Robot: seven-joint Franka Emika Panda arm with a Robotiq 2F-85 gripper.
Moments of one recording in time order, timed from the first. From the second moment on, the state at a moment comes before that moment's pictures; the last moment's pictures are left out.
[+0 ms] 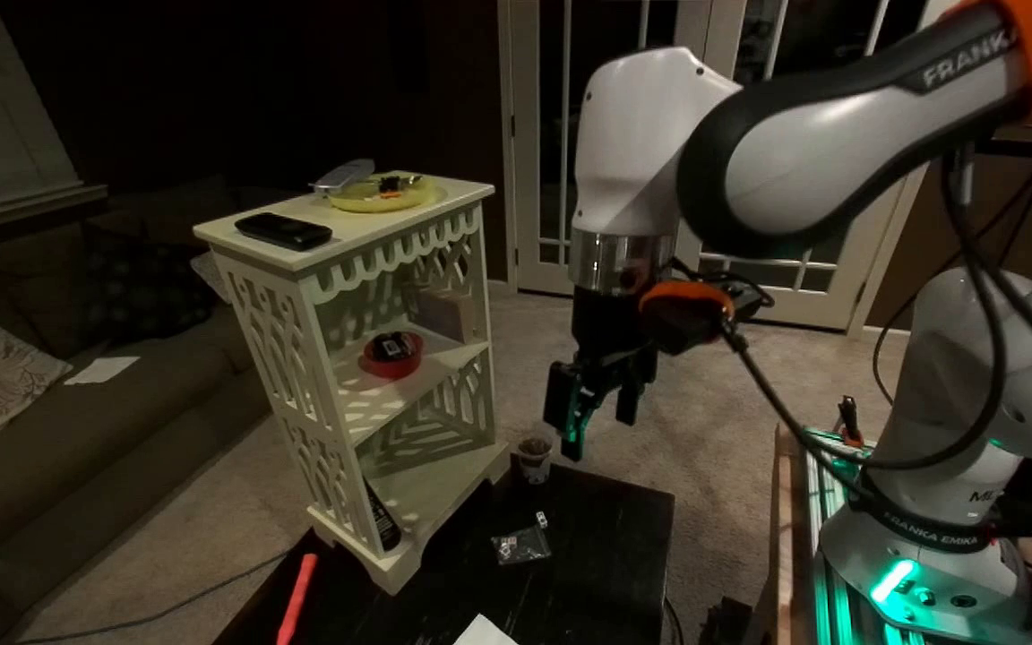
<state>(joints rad) 0.01 -0.53 0.41 -2.61 0.40 2.14 0.53</state>
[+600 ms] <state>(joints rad) -0.17 -0.22 0.62 -2.75 0.21 2.63 0.76</state>
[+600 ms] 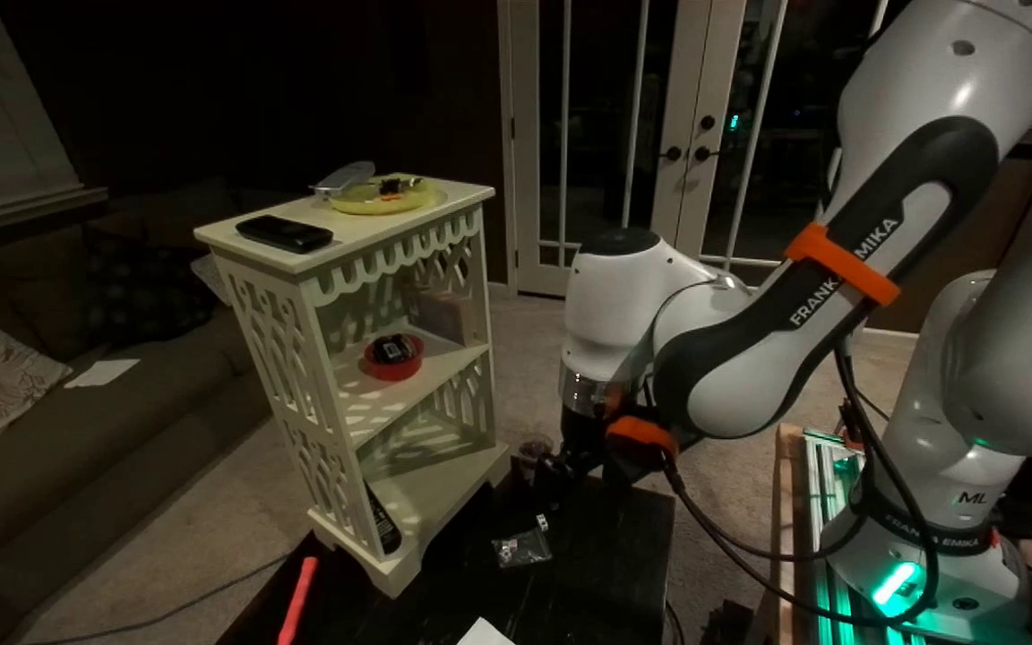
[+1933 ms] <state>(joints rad) -0.10 0.38 0.30 -2.37 -0.57 2.67 1.39</state>
